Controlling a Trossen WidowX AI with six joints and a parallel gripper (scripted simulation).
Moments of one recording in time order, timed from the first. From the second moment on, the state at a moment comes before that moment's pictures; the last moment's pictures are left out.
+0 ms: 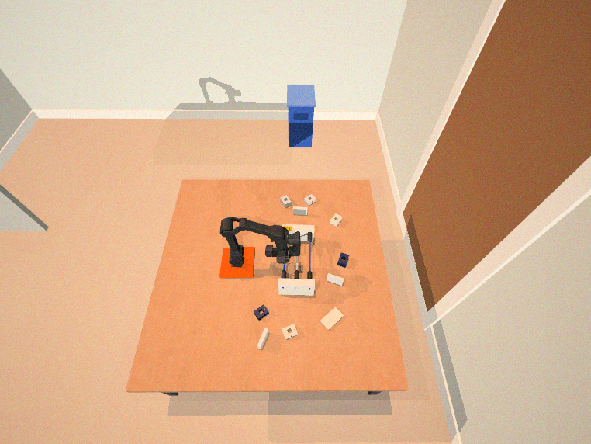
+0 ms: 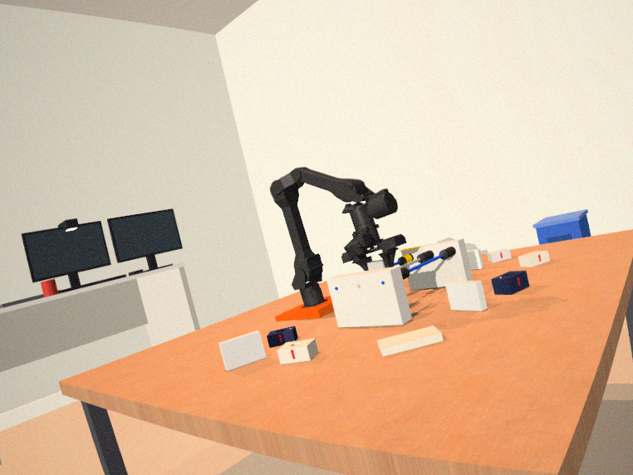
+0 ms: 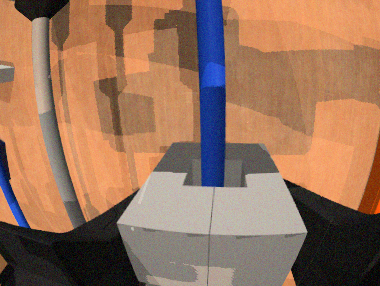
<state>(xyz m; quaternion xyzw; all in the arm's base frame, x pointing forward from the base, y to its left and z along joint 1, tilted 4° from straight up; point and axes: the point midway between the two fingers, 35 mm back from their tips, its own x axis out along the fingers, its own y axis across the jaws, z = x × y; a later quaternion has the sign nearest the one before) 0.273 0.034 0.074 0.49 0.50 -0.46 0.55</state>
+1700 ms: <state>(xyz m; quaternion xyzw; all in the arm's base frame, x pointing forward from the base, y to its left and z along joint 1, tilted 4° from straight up) 0.275 0.034 0.073 0.49 0.50 -0.46 0.55</state>
